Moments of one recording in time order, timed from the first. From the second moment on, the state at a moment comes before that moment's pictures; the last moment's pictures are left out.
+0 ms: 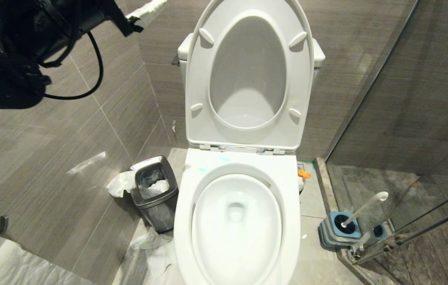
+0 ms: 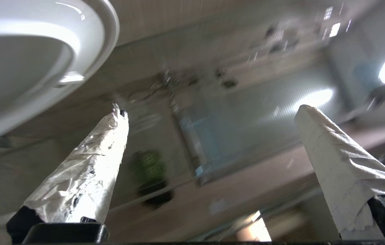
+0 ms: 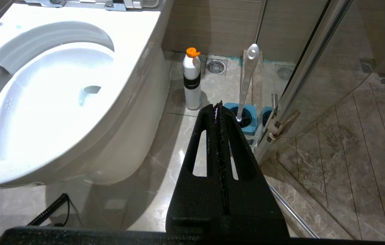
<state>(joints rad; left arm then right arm) -0.23 1.84 -1.73 -0.80 -0.73 -1.56 0.01 0.00 0.00 0.00 -0.01 0.06</state>
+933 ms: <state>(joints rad) -0.39 1.59 -1.65 0.05 -0.47 -0.33 0.01 0.00 0.00 0.00 -0.01 0.06</state>
